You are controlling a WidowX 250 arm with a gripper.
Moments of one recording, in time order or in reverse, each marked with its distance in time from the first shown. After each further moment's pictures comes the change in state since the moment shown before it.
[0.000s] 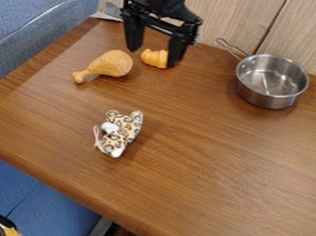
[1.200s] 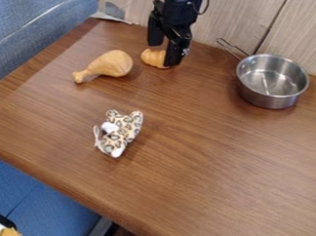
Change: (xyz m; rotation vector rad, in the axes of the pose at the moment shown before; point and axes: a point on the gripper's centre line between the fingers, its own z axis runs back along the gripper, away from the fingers) arm 0.080 0.020 -0.067 0.052 0.030 -0.529
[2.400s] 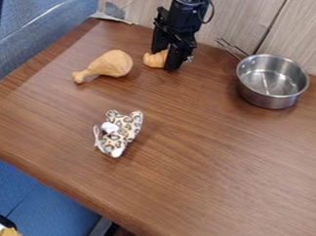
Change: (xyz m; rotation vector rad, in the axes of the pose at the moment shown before) arm 0.005 -0.009 -0.011 -0.033 0.051 0.025
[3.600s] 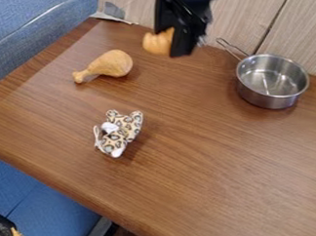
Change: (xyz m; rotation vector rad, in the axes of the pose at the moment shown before) arm -0.064 -0.087 0.107 0.037 -0.117 -0.093
